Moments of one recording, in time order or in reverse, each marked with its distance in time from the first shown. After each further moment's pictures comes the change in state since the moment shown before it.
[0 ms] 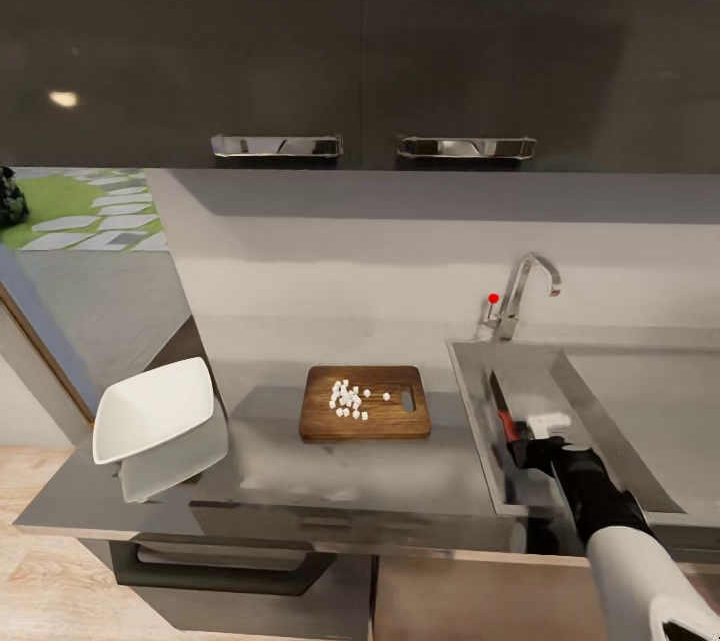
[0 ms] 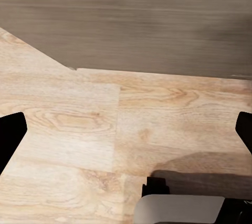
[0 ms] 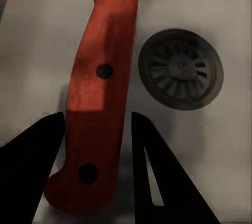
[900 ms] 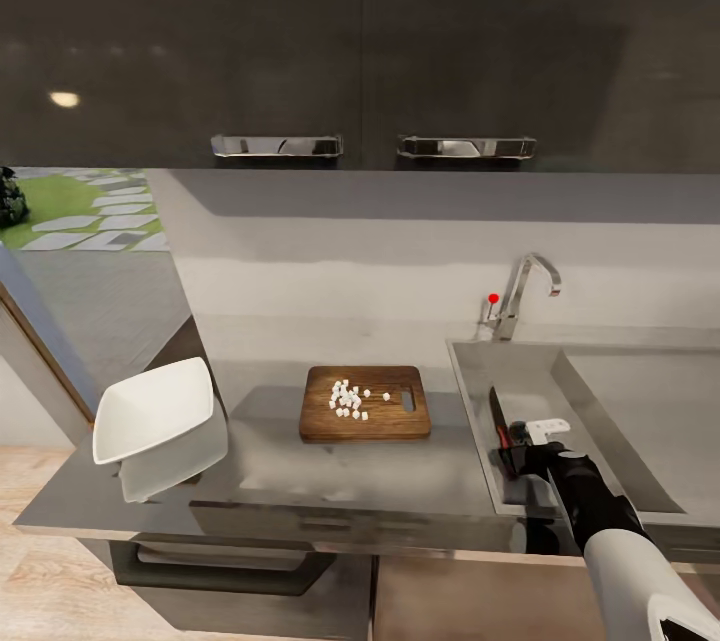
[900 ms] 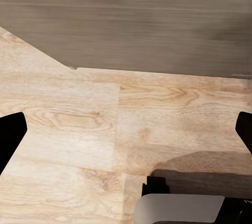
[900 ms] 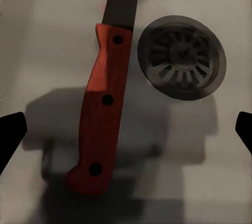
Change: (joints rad) left arm 0.000 0.000 0.000 0.000 0.000 0.003 0.000; right arm 0.000 0.002 0.002 0.054 -0.005 -0.042 -0.055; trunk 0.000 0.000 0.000
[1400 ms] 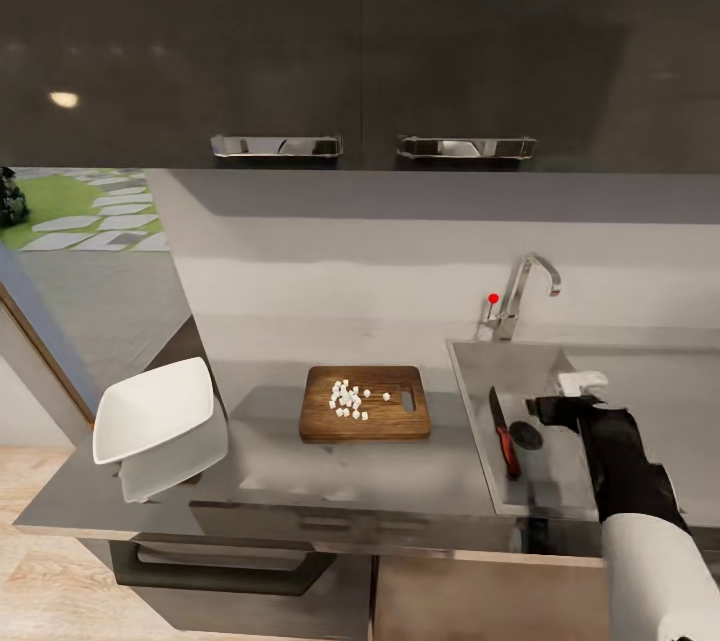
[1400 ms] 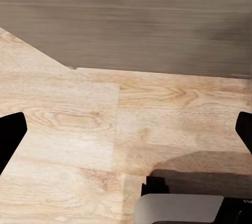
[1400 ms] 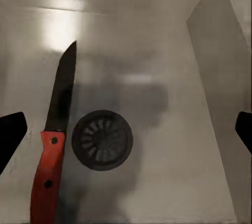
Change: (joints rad) left arm 0.000 -0.001 0.000 0.000 0.000 0.000 0.000; right arm 0.000 0.000 -0.005 -0.408 -0.007 0.253 0.076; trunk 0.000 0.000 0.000
